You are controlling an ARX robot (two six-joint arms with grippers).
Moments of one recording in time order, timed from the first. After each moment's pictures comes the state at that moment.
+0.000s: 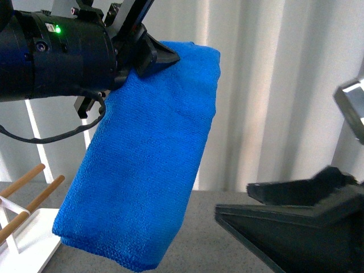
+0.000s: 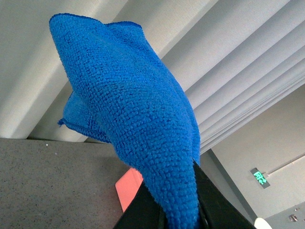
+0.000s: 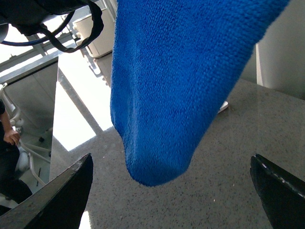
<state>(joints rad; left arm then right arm) -0.33 1.57 0.93 0.72 0.34 -0.69 0.29 1.63 0.55 0.96 -0.88 0.21</state>
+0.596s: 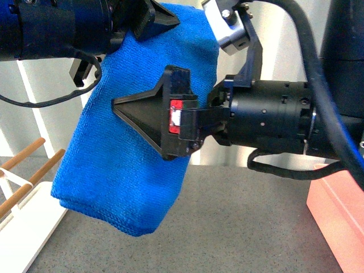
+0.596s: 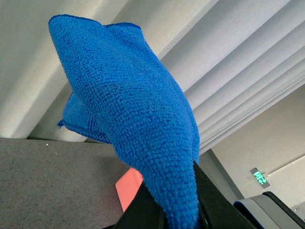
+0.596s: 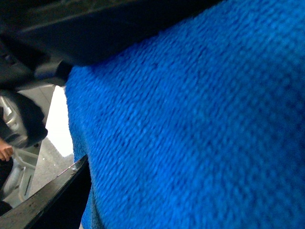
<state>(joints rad) -0.33 1.57 0.93 0.72 0.34 -0.69 0.41 1.83 0.90 0.90 -0.76 0.22</state>
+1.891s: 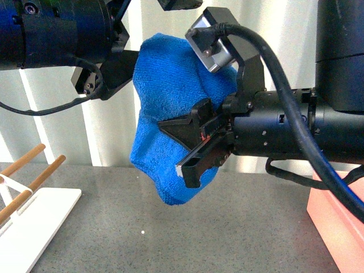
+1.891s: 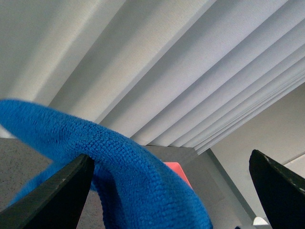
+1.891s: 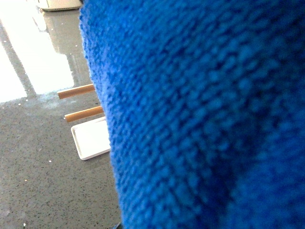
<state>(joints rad) -0.33 1.57 0.93 0.72 0.34 -0.69 0.40 1.75 0.90 0.65 -0.62 -0.21</state>
